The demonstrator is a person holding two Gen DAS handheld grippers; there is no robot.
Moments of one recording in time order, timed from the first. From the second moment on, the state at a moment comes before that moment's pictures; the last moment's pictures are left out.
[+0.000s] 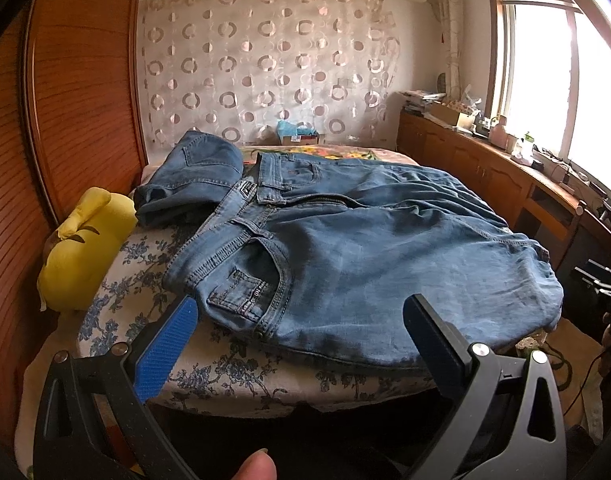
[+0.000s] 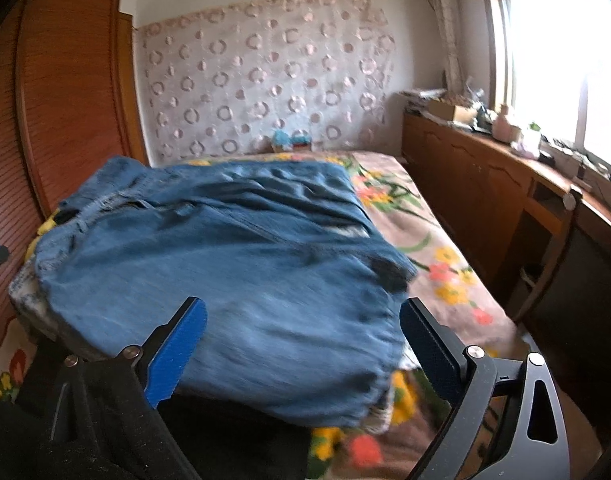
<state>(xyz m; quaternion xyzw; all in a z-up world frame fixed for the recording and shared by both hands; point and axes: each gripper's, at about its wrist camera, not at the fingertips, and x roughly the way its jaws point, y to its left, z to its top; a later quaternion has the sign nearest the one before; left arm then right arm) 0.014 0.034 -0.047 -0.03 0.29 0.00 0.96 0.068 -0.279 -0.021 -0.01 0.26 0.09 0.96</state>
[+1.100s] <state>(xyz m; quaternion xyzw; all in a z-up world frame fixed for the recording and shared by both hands) 0.030 0.097 -0.063 -0.04 0.32 0.04 0.95 0.086 -0.310 -0.029 0.05 0.33 0.12 0.93</state>
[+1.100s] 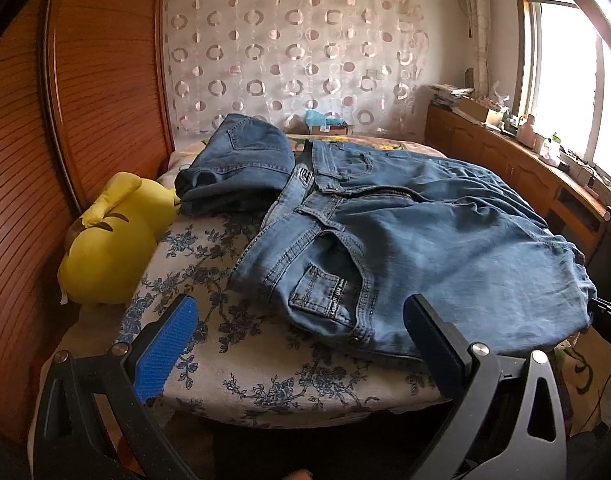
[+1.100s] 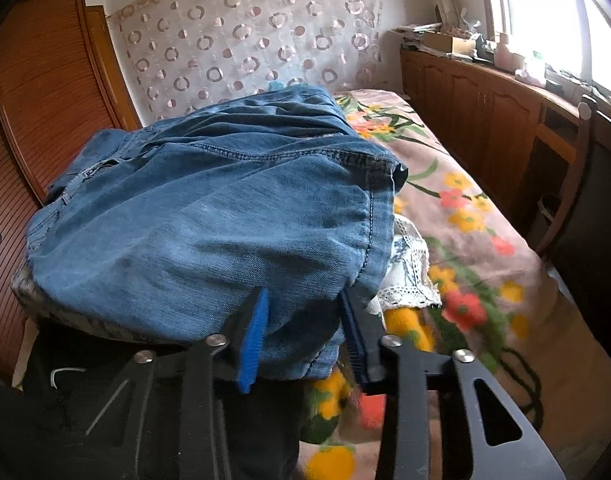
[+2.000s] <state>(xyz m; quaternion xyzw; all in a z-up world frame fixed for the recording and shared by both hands) 0.095 0.137 -0.117 -0.09 0.40 0.05 0.91 0.095 -0.303 -0.005 -0.01 0.27 0.13 0.95</state>
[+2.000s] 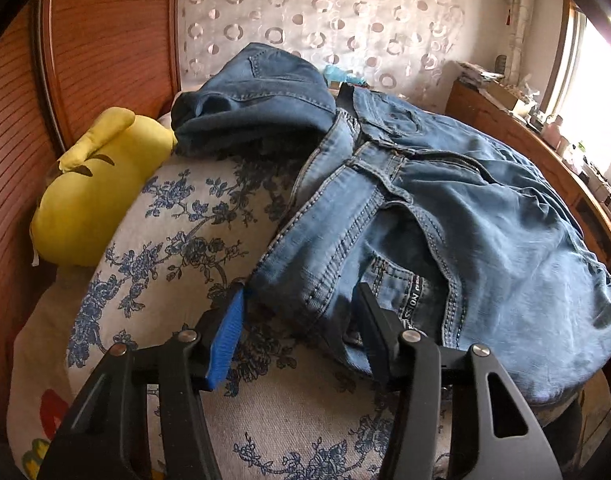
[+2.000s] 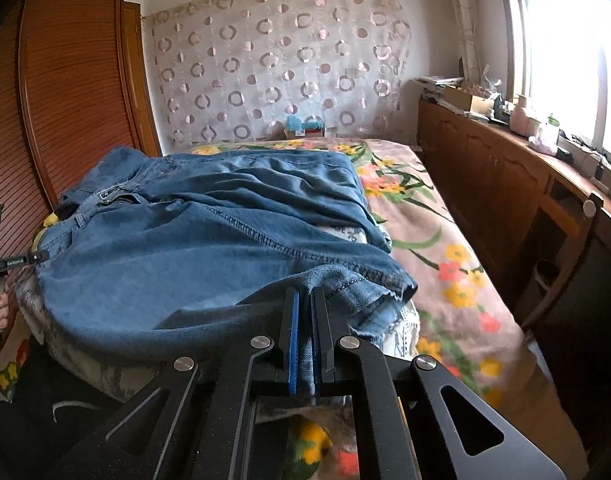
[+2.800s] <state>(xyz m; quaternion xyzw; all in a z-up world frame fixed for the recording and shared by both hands) 0.103 0.129 -0.074 -0.10 0.38 0.01 0.92 0.144 -0.294 0.025 -0.03 0.27 0.13 0.95</state>
